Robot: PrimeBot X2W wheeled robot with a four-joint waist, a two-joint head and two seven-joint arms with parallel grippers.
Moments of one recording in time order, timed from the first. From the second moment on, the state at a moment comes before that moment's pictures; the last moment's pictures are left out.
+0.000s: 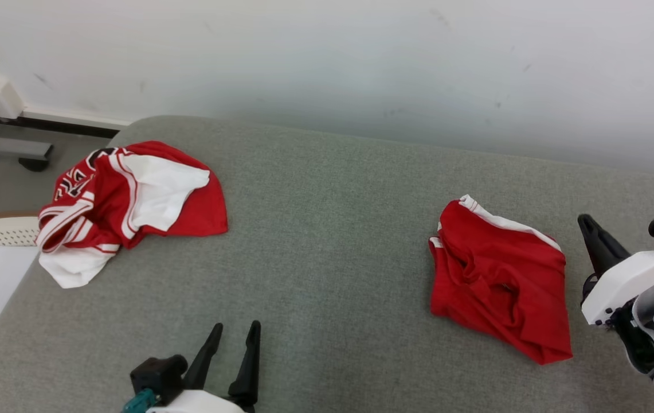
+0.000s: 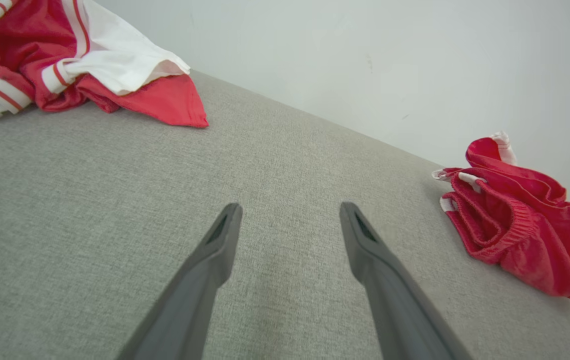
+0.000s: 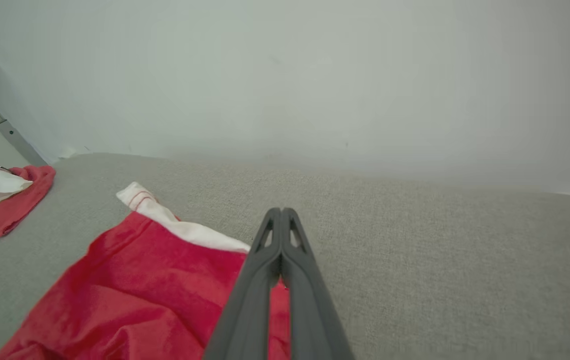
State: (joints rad) left arm -0.15 0.05 -0.23 0.40 -0.40 -0.09 -0.26; right arm -0.80 -0.43 0.95 0.90 1.16 0.13 -0.26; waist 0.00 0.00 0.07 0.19
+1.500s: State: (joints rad) left arm -0.12 0.05 -0.18 0.38 -0.36 -0.09 -0.26; right arm -0.57 -0.50 0.88 0.29 1.37 0.13 -0.12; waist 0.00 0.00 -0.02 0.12
